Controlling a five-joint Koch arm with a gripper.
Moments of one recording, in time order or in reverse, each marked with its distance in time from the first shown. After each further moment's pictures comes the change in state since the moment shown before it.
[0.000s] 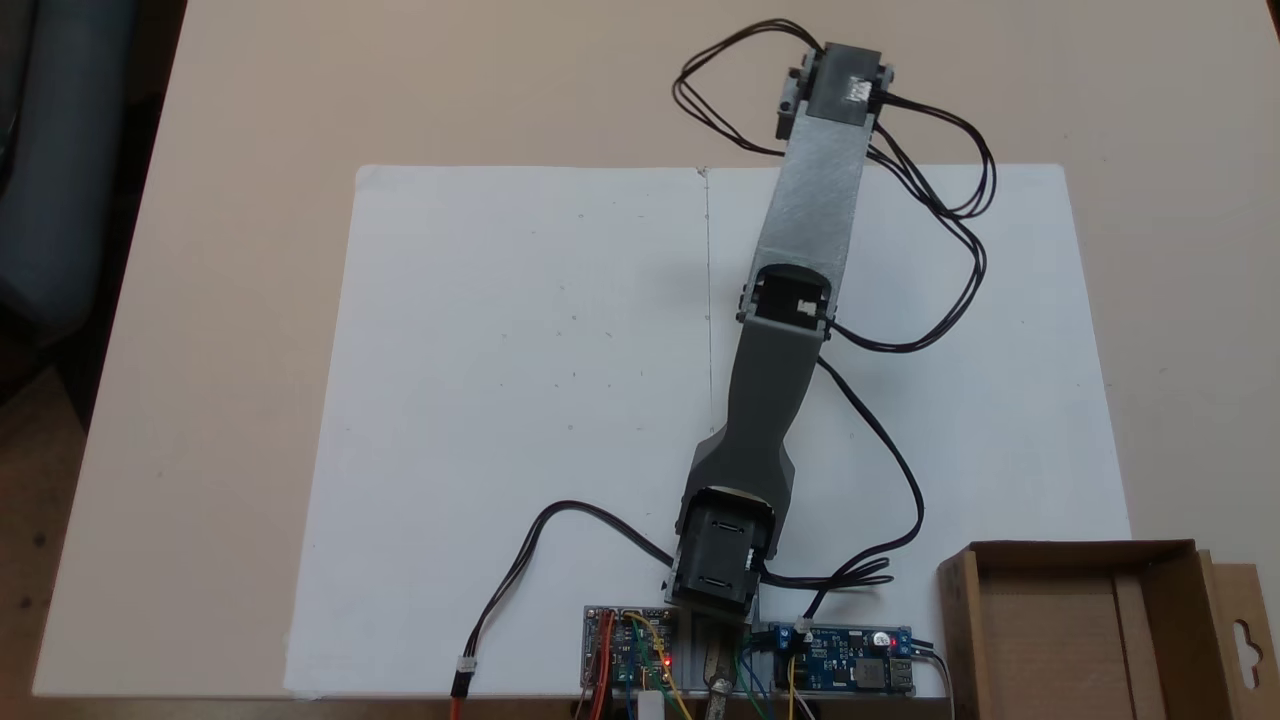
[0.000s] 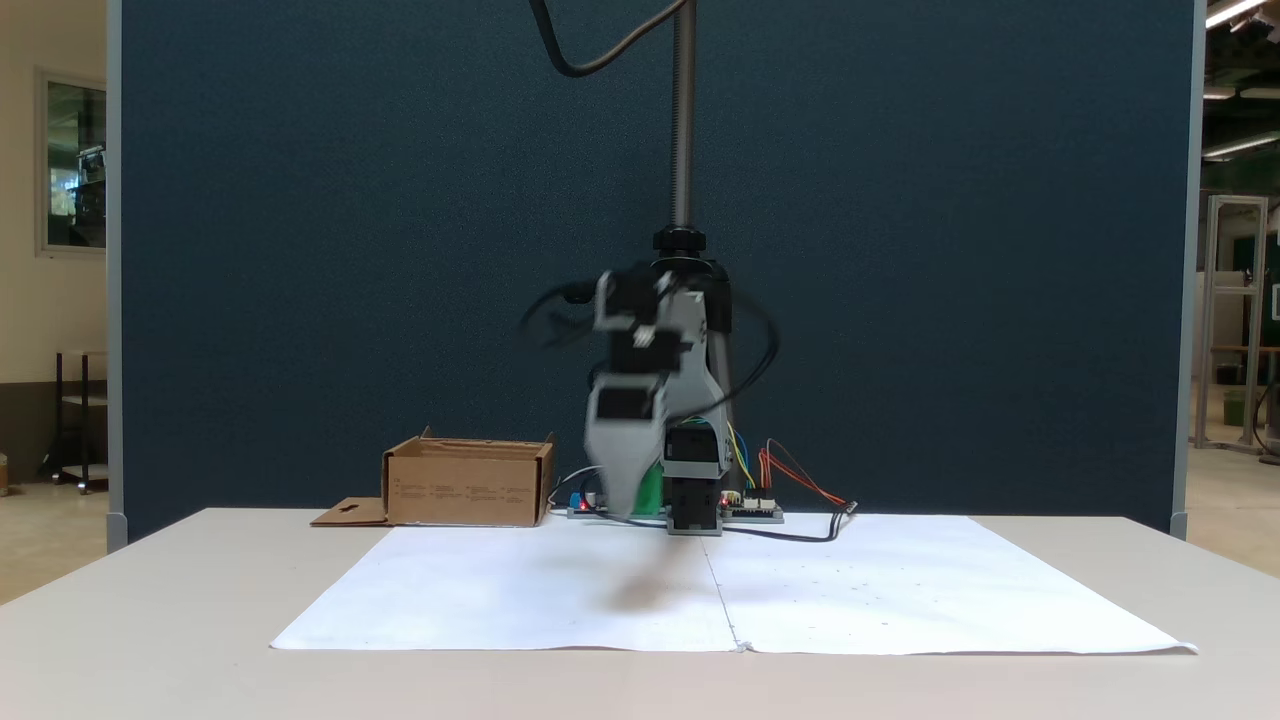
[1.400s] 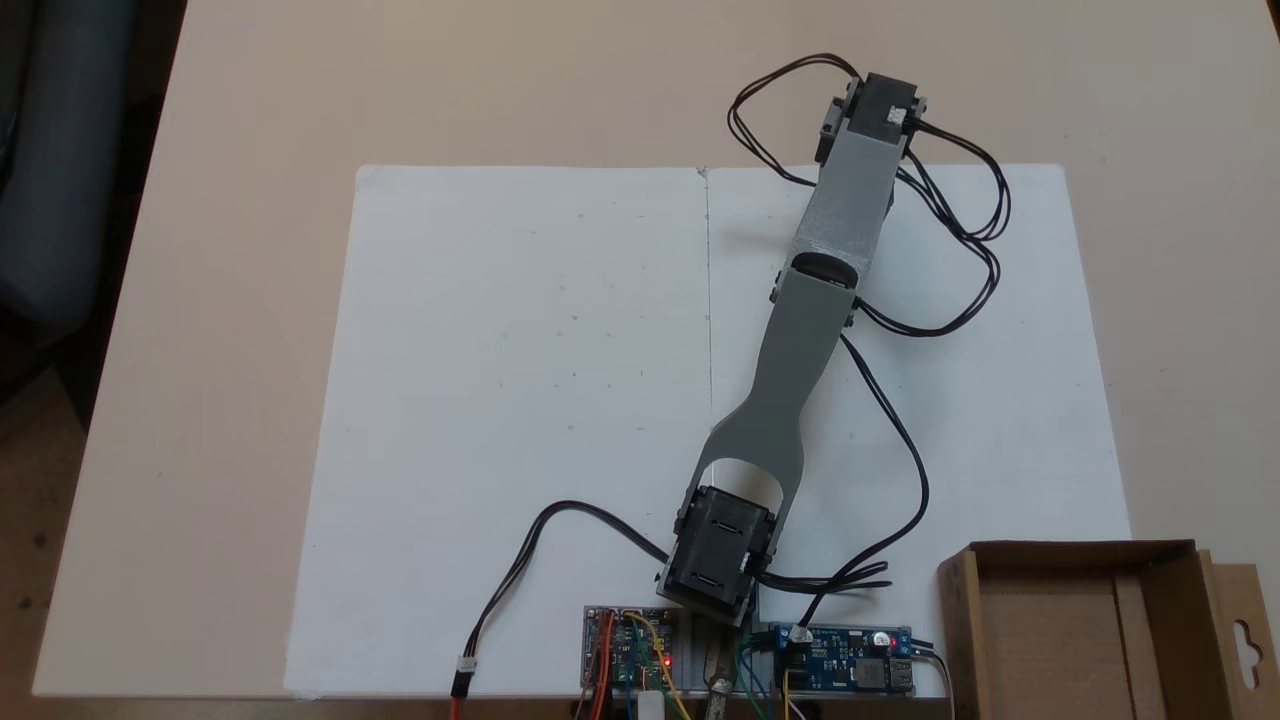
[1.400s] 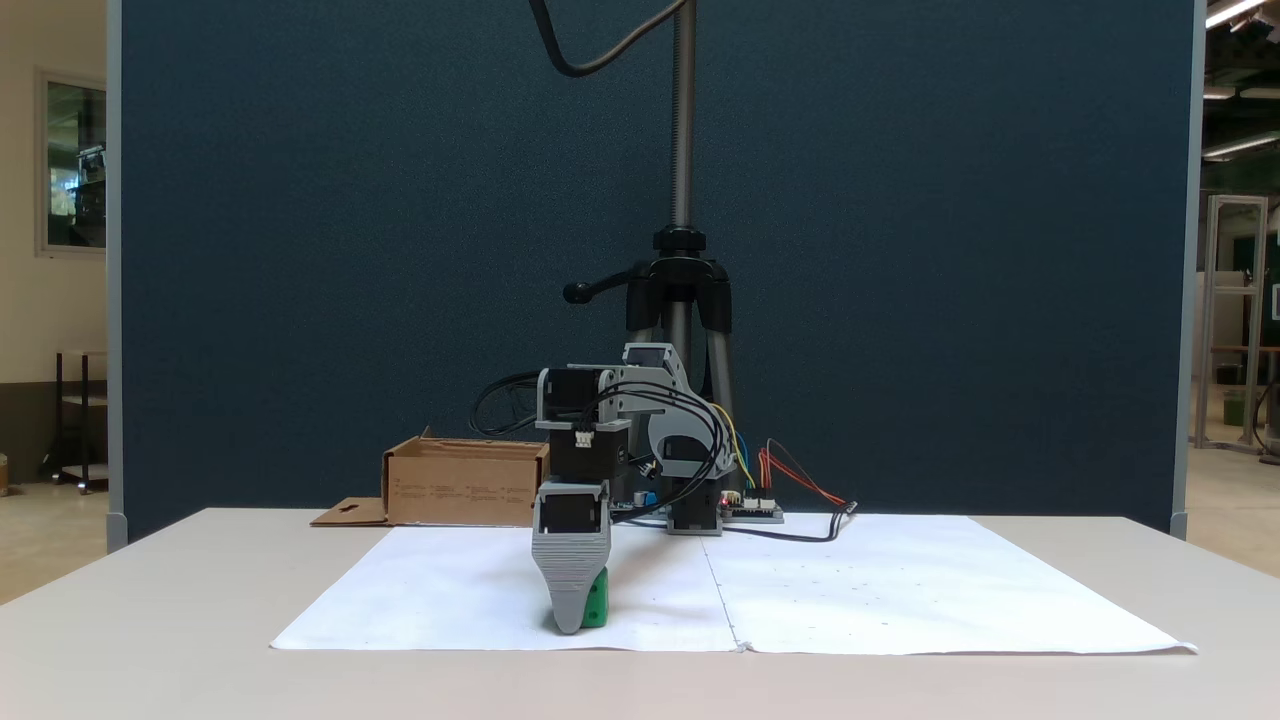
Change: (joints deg) arm 8.1 -27.6 -17.4 0.7 -9.3
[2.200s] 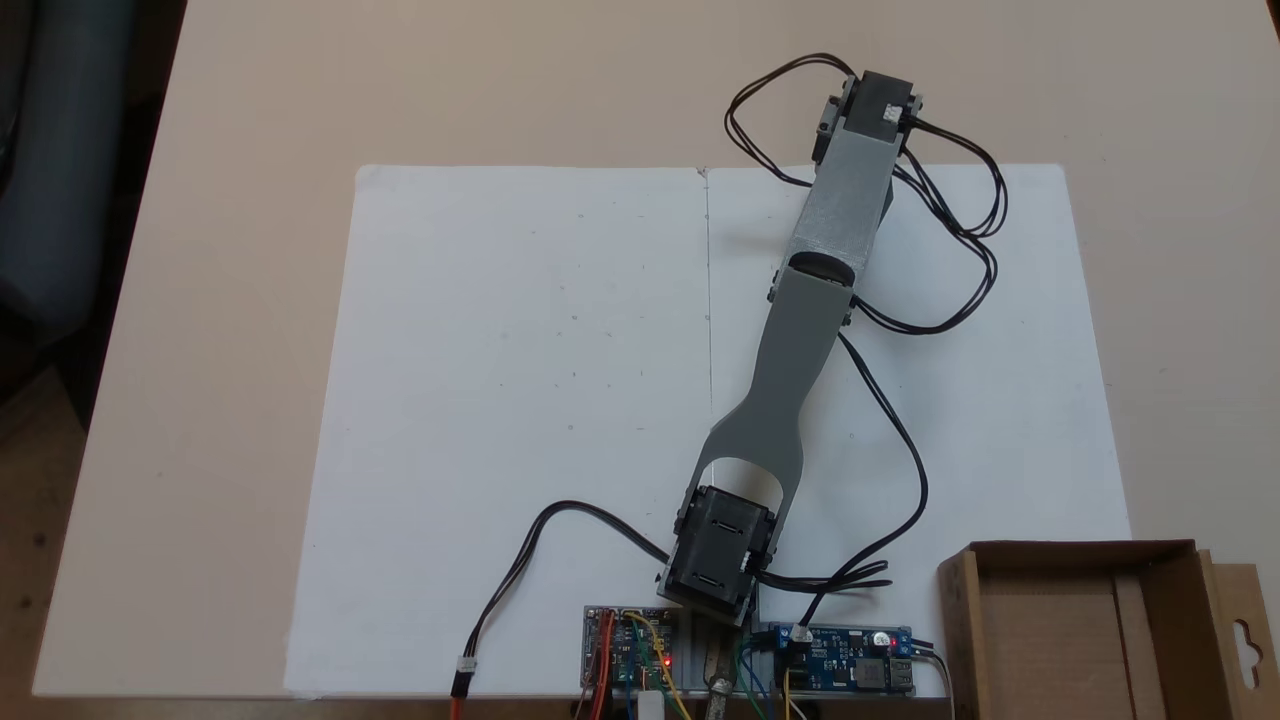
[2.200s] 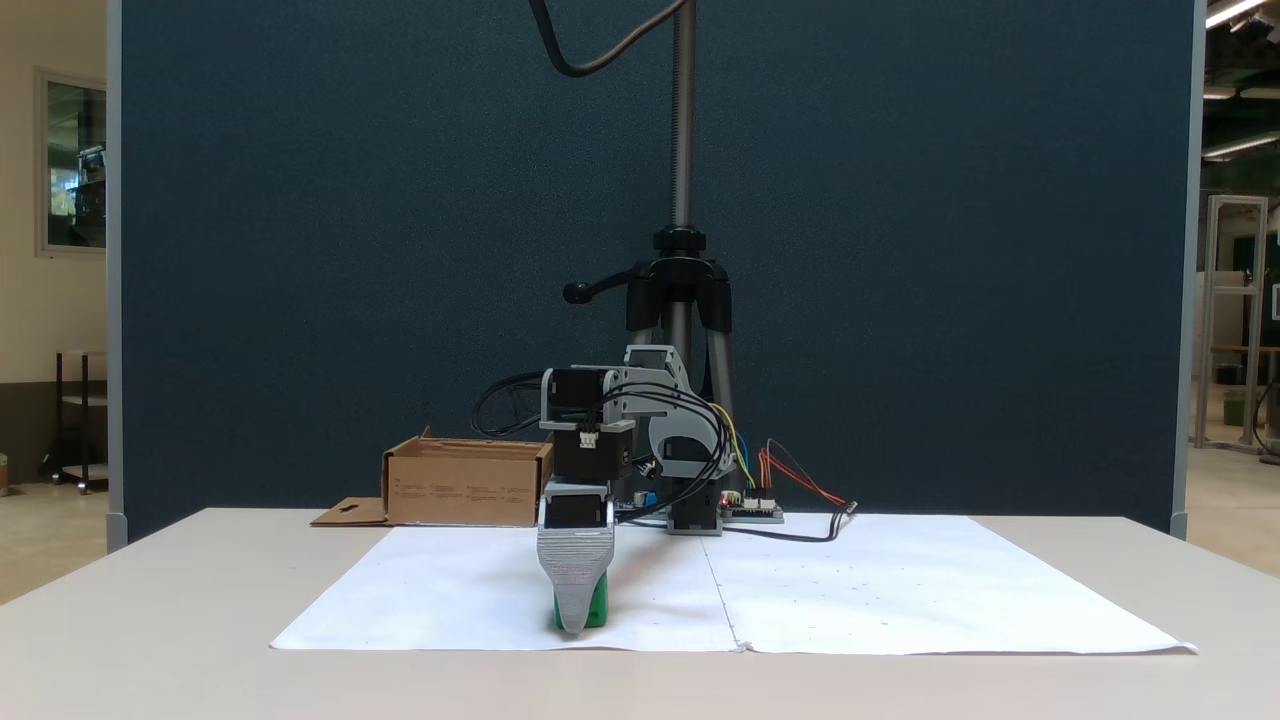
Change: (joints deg) arm -0.8 -0.3 -1.7 1.1 -3.5
